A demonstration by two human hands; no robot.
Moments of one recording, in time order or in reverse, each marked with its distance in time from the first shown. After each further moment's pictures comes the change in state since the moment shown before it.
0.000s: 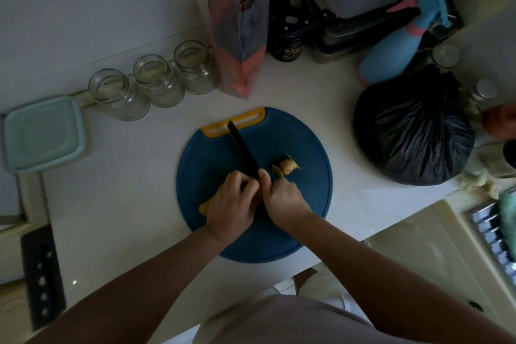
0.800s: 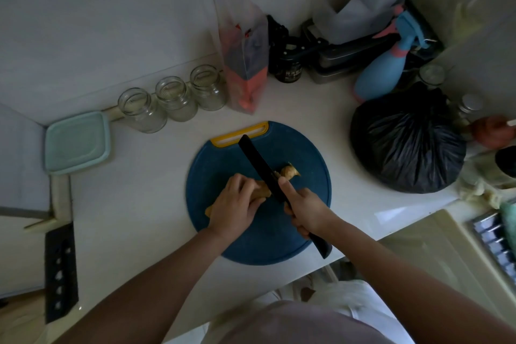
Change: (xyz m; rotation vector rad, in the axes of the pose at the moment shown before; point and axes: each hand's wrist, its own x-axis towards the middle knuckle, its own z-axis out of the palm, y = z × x) left_hand 0.002 0.002 -0.006 -0.036 -0.023 -0.084; right_hand -0.040 0.002 -0.044 0.249 -0.138 0.088
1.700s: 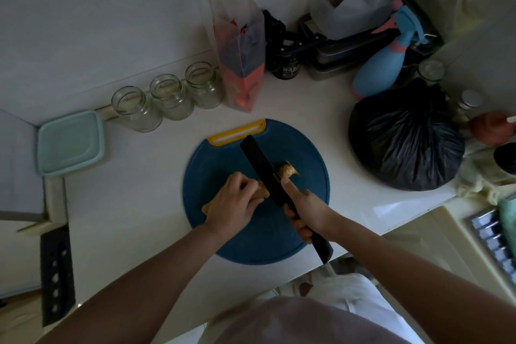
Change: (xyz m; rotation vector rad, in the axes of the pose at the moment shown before) left_hand 0.005 0.001 -0.006 0.035 -0.024 0.106; right_hand -0.001 0.000 -0.006 0.051 -0.133 0.152
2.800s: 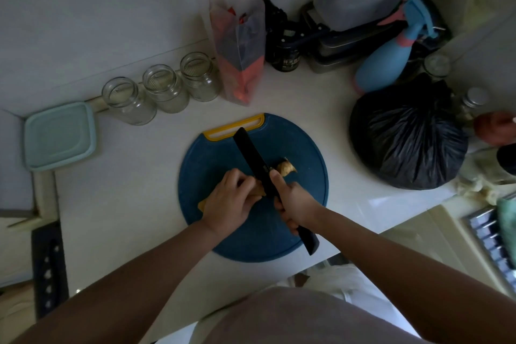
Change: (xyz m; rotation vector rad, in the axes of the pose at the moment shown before) left_hand 0.002 -0.006 0.004 -0.036 -0.044 -0.046; right_hand 0.014 -0.018 0.010 -0.033 0.070 -0.036
